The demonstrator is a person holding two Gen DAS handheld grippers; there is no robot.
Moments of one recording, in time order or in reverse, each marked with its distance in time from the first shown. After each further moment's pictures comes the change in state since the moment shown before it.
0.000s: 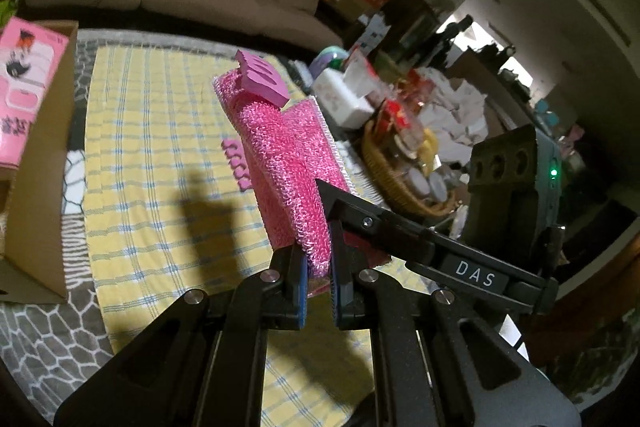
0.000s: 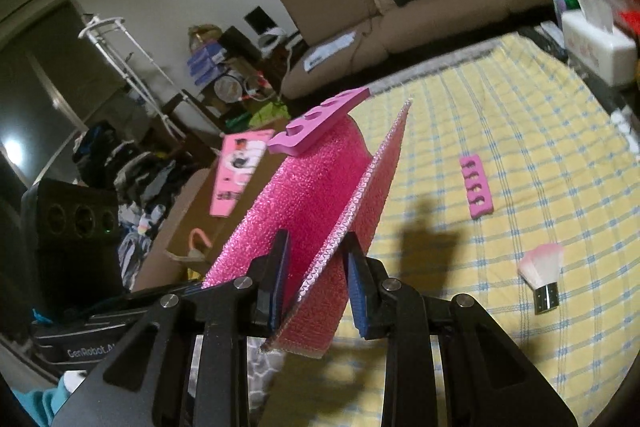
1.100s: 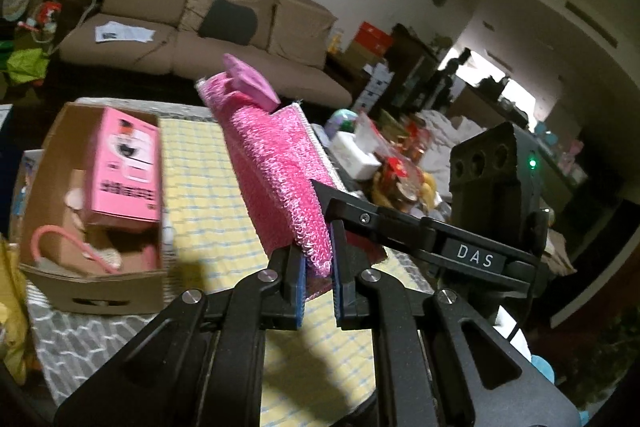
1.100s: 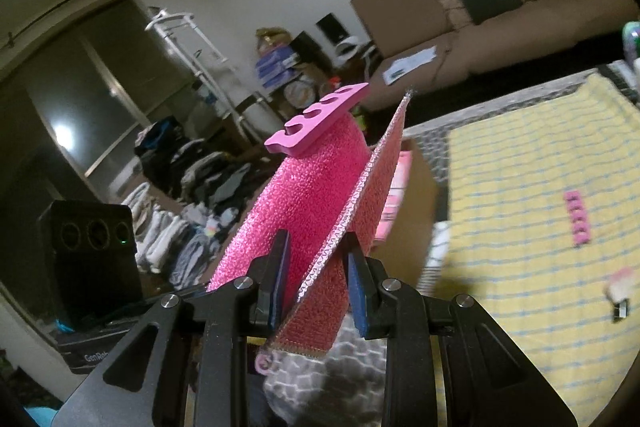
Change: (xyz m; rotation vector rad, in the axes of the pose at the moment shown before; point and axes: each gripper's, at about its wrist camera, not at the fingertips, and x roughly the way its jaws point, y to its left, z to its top) left arm -0.163 0.024 0.010 0.043 -0.175 0.078; right arm 0.012 0.144 0.018 -0.071 -0.013 0.211
